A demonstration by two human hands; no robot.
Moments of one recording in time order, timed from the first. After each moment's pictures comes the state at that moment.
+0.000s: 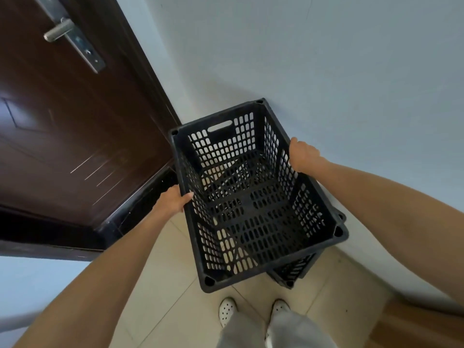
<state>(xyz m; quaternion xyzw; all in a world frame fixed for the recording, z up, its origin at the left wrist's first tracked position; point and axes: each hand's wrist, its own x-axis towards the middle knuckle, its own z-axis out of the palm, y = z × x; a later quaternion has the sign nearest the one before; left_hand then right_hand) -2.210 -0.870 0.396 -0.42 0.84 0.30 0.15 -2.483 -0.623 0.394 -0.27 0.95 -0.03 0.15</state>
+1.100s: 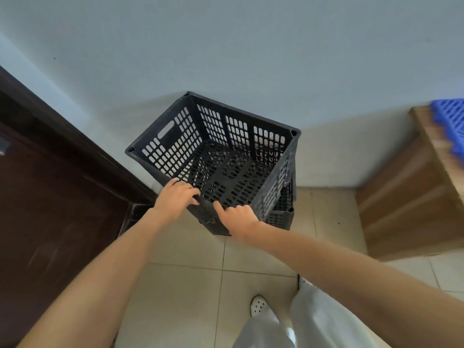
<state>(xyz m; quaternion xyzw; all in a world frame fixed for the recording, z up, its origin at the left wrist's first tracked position) -2.169 -0.871 0.405 0.22 0.96 -0.12 0.13 -2.102 -0.674 0.394 -0.26 0.95 0.00 0.17</state>
